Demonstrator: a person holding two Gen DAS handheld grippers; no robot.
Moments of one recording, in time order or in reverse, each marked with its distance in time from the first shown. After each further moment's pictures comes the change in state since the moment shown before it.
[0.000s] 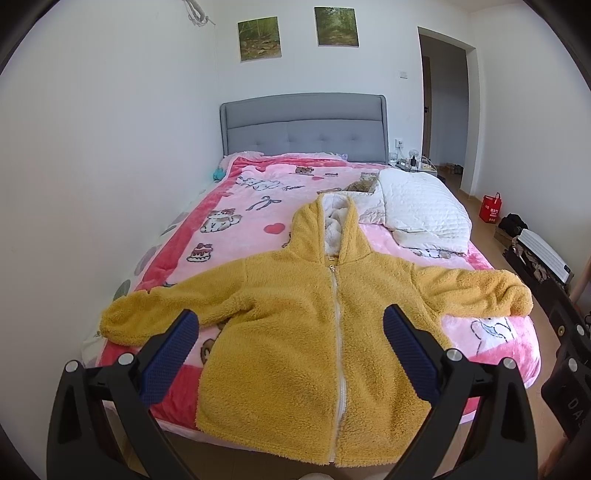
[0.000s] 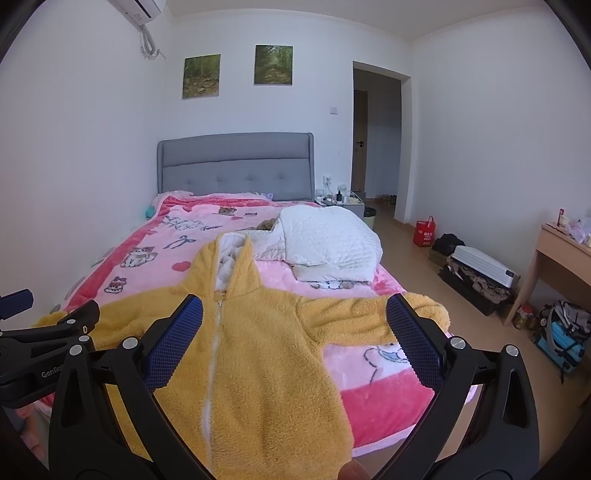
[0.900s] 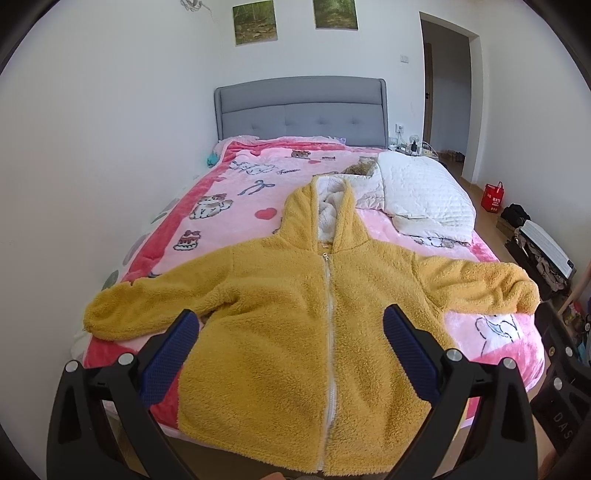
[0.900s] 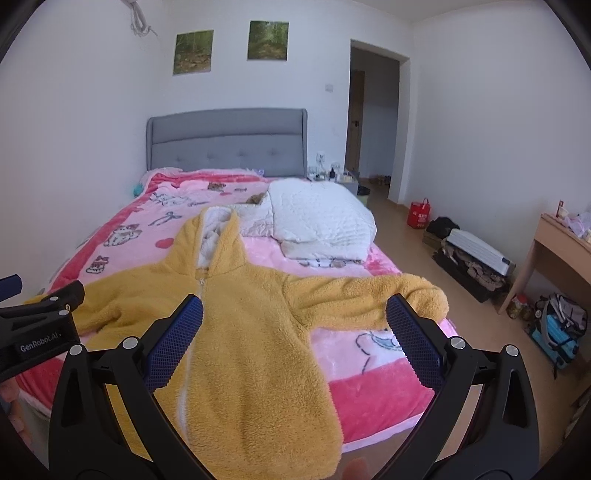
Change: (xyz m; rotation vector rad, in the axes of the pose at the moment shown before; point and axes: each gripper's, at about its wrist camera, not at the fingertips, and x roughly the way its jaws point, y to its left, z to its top) left arm 0.057 -0.033 0.006 0.004 0.067 -0.006; right arm 0.068 -0.027 -0.017 -0.004 0.119 -0.010
